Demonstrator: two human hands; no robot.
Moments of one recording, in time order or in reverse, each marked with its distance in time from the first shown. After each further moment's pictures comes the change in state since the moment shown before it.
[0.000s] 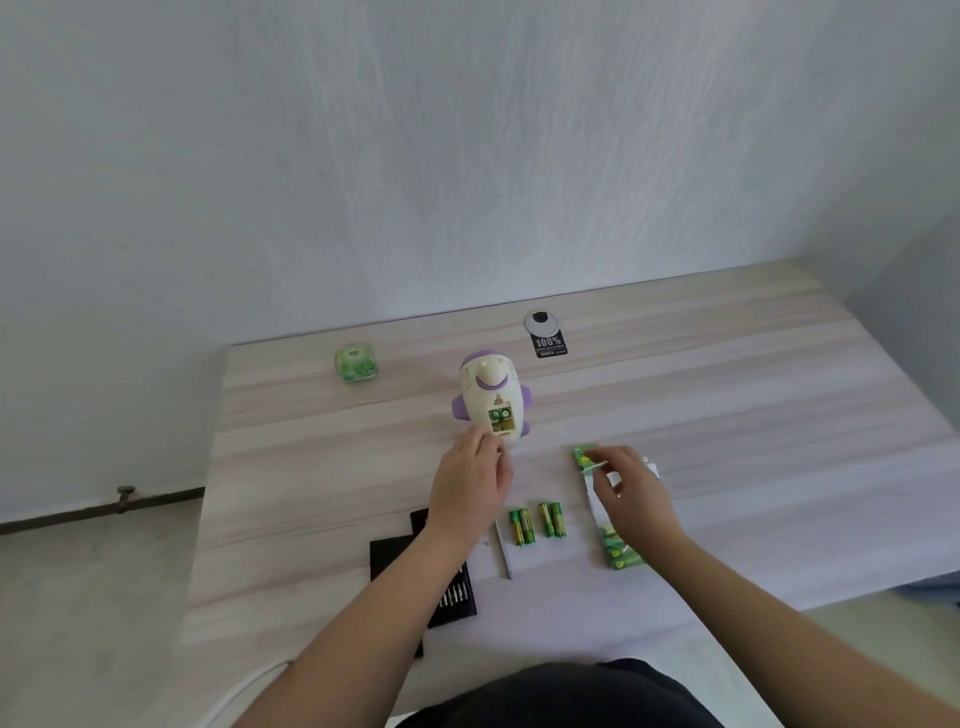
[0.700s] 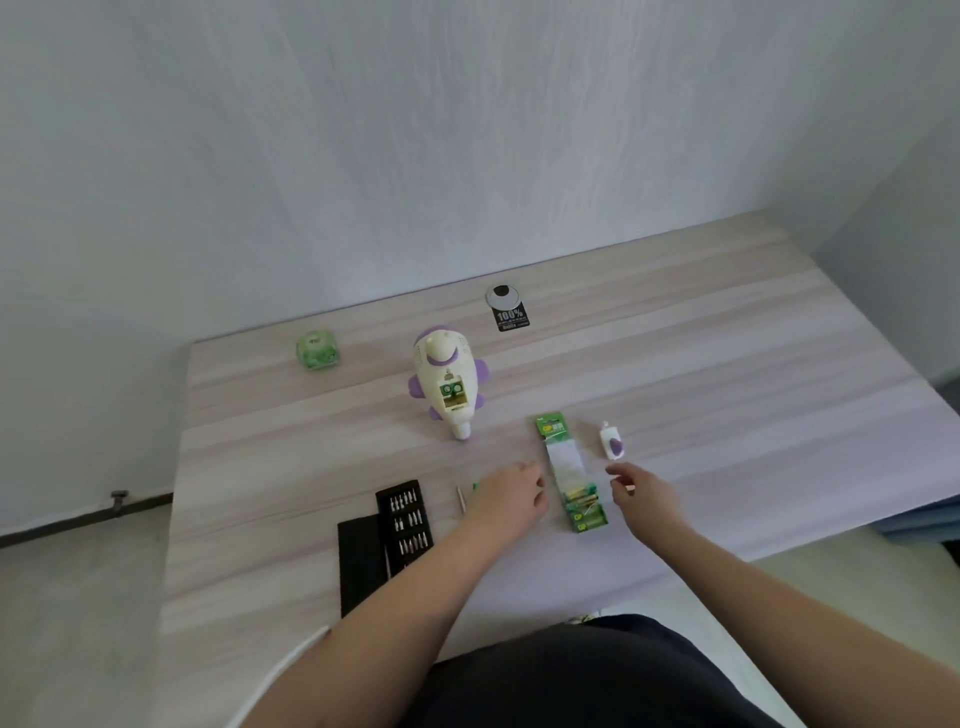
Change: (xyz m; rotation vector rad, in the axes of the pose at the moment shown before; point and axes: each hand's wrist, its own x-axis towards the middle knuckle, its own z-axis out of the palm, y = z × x) left_hand -0.023 0.081 0.054 -0.036 -0.613 -0.063; right_hand -0.029 0.097 -0.016 -0.018 -0.152 0.455
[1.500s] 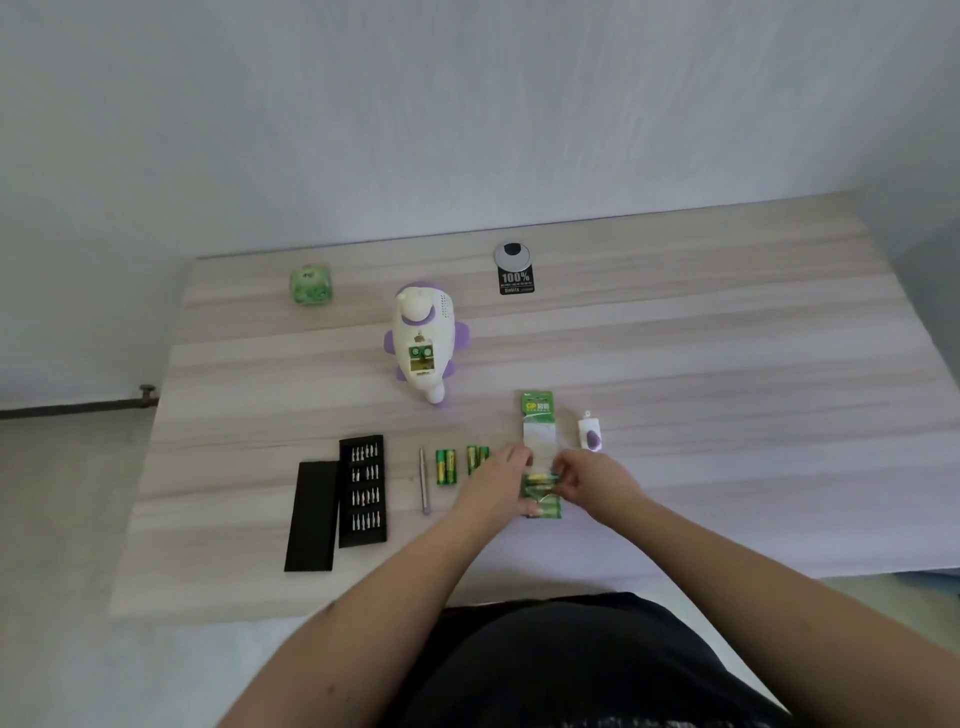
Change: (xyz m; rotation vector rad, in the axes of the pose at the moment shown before) left_hand 0.031 0.035 0.047 -0.167 -0.070 -0.199; right_hand 0.046 -0.011 -0.019 -0.506 -0.463 -0.368
